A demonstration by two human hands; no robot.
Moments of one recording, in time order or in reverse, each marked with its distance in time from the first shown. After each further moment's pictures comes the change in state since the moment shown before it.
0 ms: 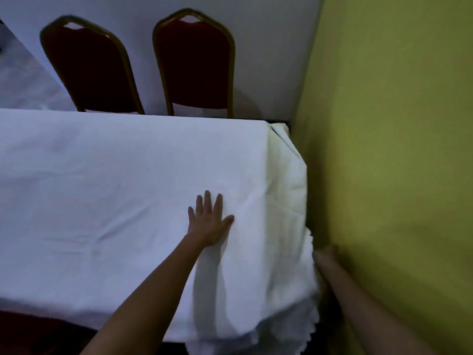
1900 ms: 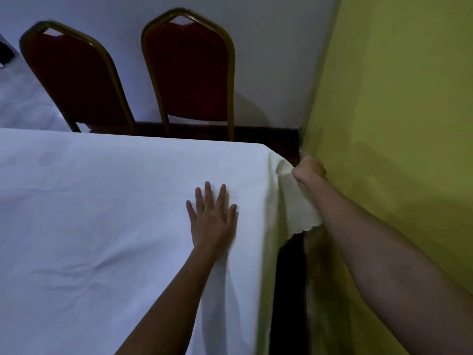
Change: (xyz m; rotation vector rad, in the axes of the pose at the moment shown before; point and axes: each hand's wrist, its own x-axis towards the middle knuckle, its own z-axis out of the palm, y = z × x) left_hand 0.121 0.053 -0.026 -0.041 0.354 -0.086; right_hand 0.108 -0.311 -0.014 -0.232 0.205 -0.463
